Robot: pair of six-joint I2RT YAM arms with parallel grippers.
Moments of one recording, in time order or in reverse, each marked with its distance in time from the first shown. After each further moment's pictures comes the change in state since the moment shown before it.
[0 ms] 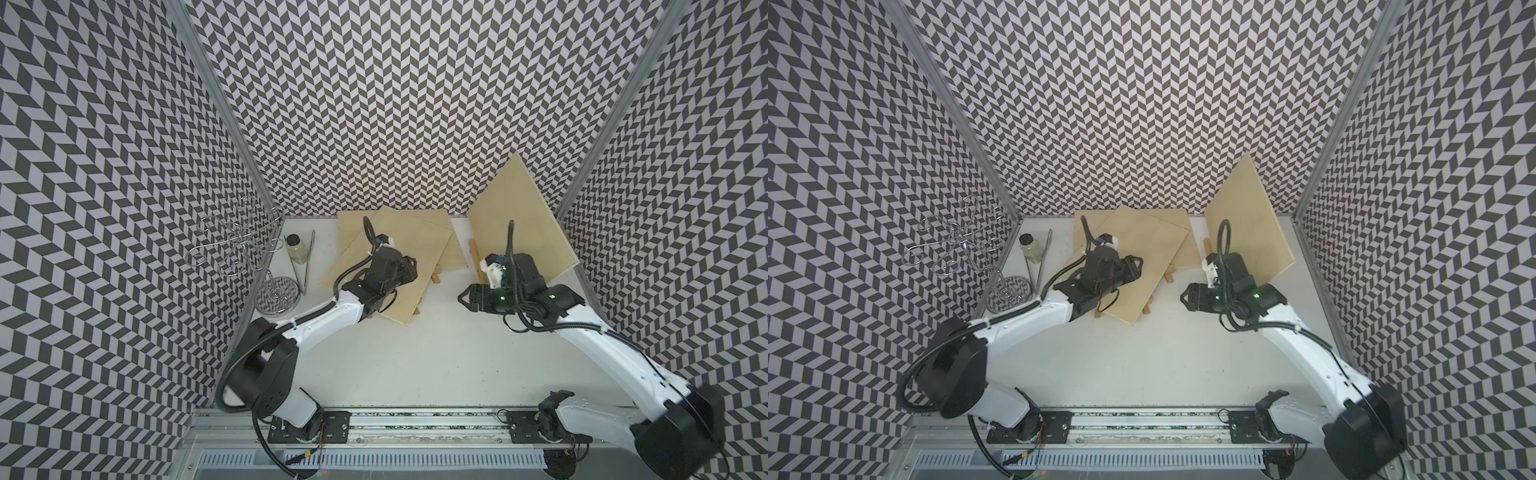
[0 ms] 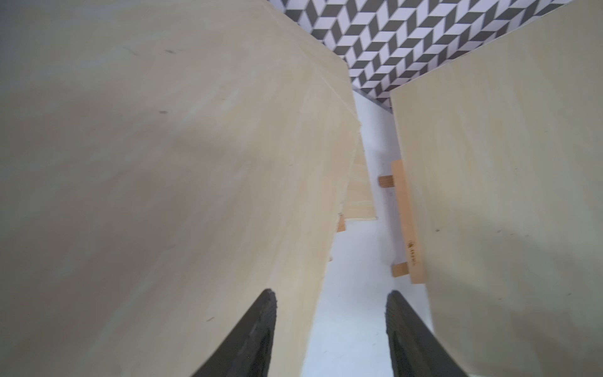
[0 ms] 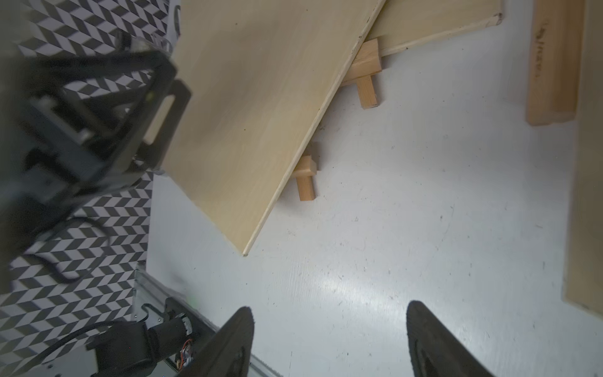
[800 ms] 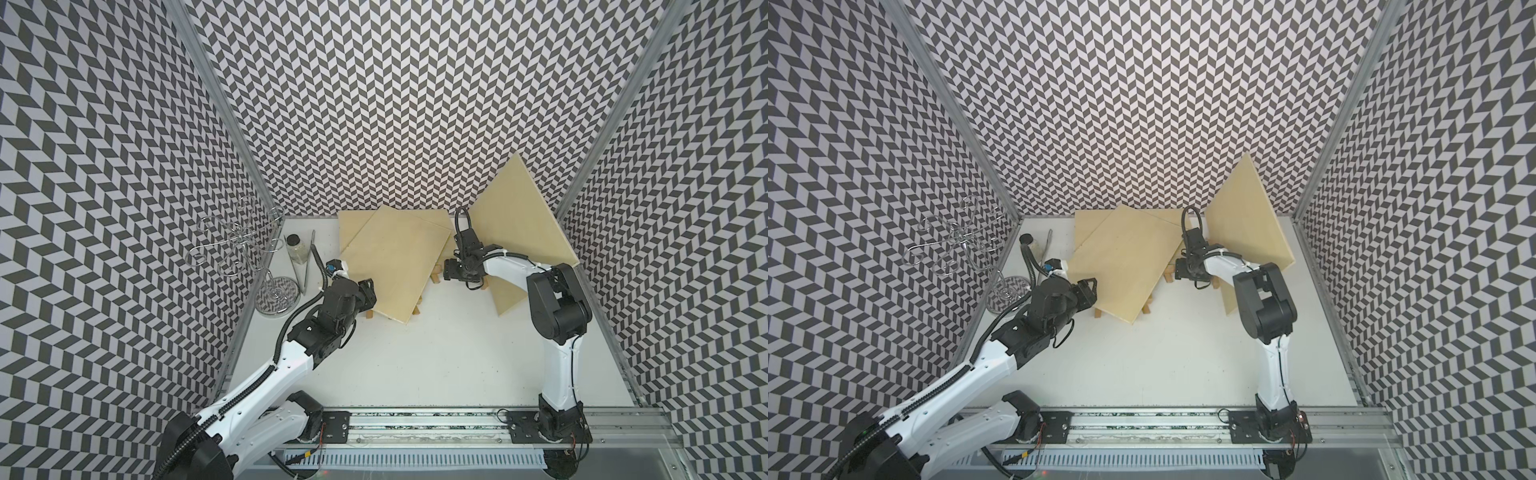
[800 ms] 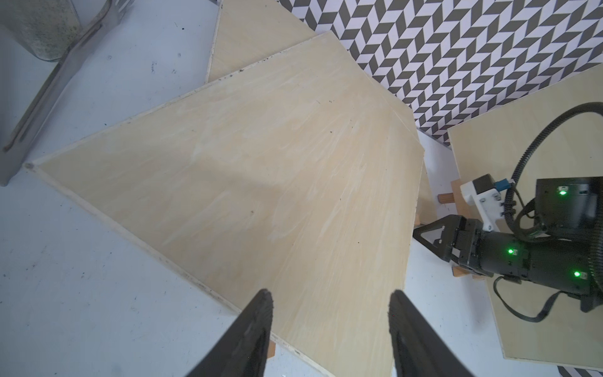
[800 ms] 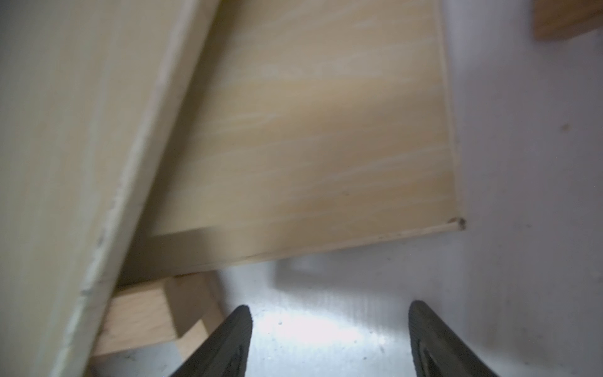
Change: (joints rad) left arm 0.061 -0.467 -0.267 -0.179 -0.148 0.044; right arm -0.101 0.790 0.461 0.114 0.254 -0.088
